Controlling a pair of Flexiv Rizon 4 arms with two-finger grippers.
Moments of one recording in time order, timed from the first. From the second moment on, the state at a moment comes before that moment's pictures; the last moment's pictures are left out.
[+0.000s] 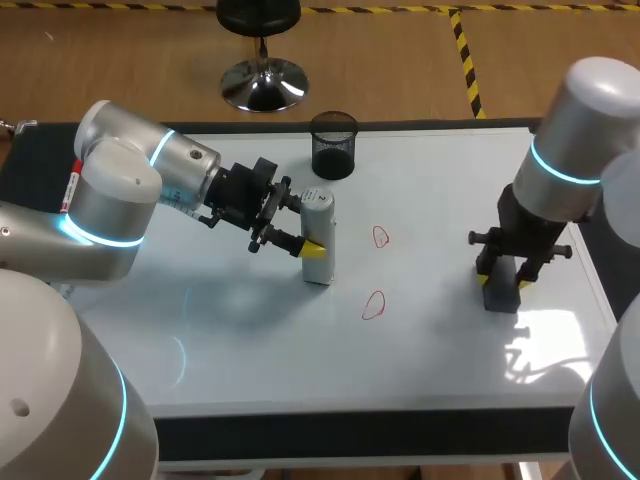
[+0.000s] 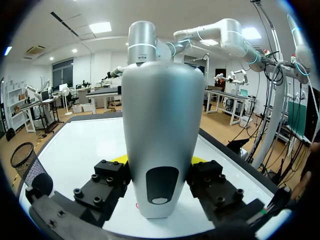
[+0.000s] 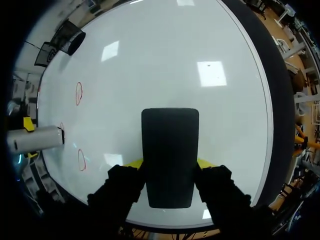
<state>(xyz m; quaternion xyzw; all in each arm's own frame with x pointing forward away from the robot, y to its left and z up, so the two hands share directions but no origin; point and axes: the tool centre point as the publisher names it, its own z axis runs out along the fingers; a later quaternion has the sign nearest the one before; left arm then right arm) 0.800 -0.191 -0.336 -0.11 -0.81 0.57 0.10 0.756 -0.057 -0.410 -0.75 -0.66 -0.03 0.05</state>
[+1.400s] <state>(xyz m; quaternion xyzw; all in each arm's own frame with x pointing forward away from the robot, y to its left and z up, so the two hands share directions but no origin) 0.786 -0.190 -0.327 -0.11 -0.79 0.59 0.12 0.751 -0.060 -0.407 -0.75 -0.66 -0.04 0.05</state>
